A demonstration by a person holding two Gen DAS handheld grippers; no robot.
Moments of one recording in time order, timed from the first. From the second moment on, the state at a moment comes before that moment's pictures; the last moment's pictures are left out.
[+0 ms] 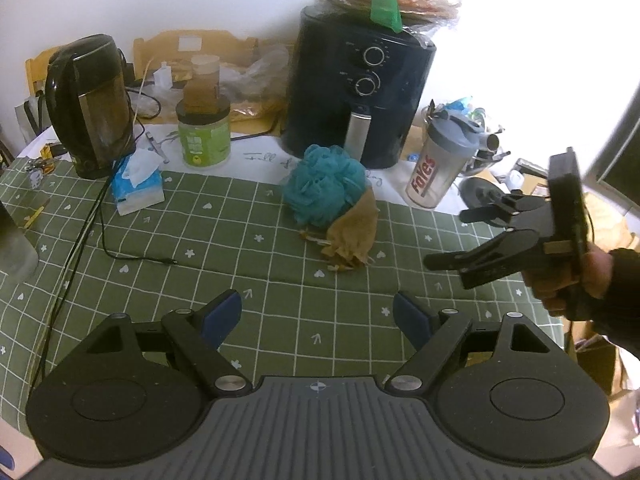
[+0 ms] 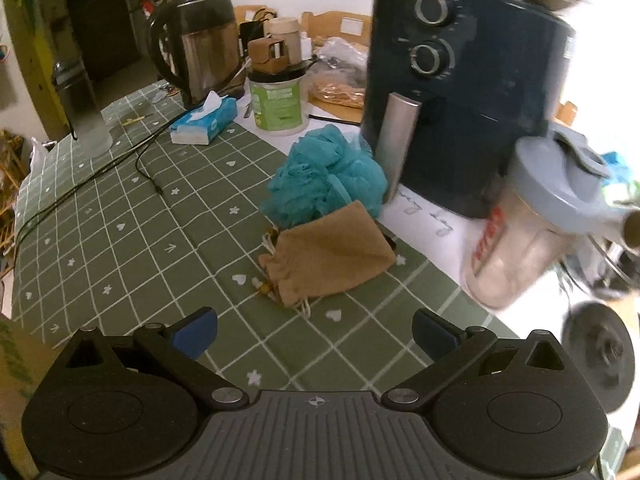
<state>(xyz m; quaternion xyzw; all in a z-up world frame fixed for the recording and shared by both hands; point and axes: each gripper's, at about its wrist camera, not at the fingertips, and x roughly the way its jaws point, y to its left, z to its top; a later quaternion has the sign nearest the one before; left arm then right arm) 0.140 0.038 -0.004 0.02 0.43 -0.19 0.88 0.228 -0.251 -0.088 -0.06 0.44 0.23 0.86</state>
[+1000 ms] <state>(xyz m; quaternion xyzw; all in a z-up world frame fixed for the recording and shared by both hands) 0.126 0.088 -0.024 -0.02 0.47 -0.12 0.88 0.284 -0.187 -0.182 -0.13 0.46 0.26 0.84</state>
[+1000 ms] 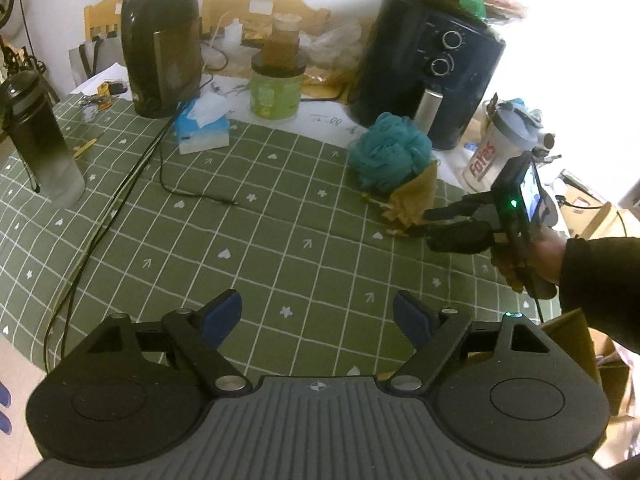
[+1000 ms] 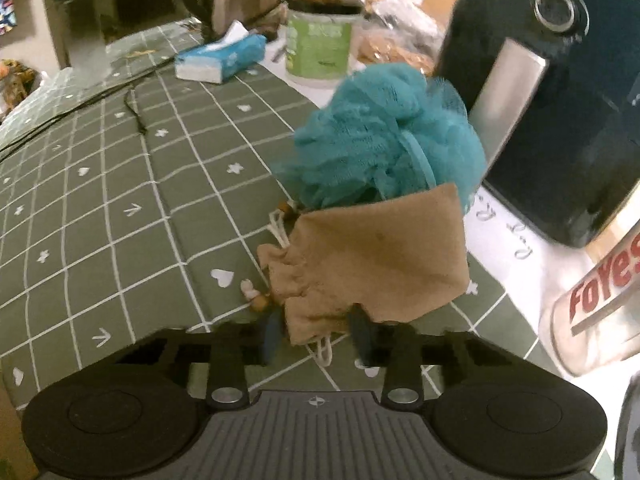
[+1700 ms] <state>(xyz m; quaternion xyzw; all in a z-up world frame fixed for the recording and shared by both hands) 0.140 0.085 -0.020 0.00 0.45 -0.14 0.88 0.254 -0.245 -0.100 -0.07 0.47 0.25 0.84</state>
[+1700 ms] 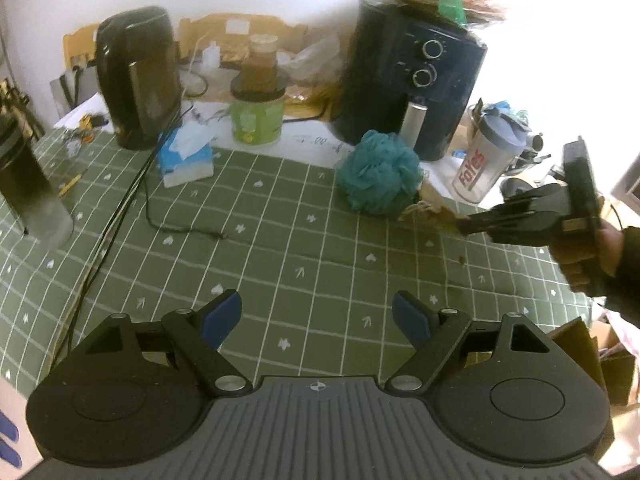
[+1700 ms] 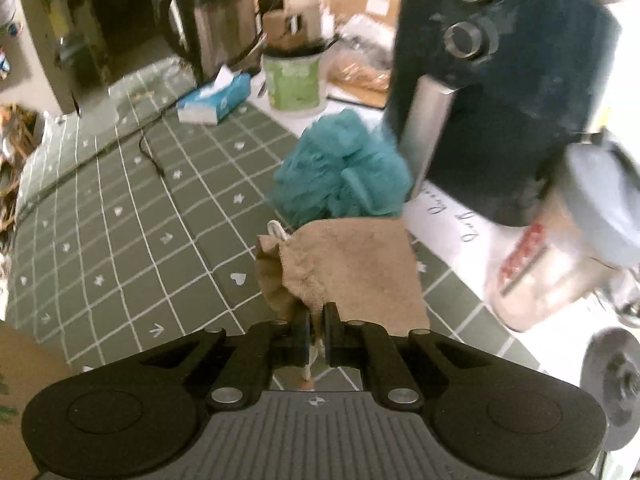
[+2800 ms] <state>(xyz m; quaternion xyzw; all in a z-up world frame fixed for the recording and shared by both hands) 0.227 -0.014 -0.061 0.16 0.34 -0.26 0.89 0.144 -0.318 -0.021 0.07 0.45 0.13 0.88</state>
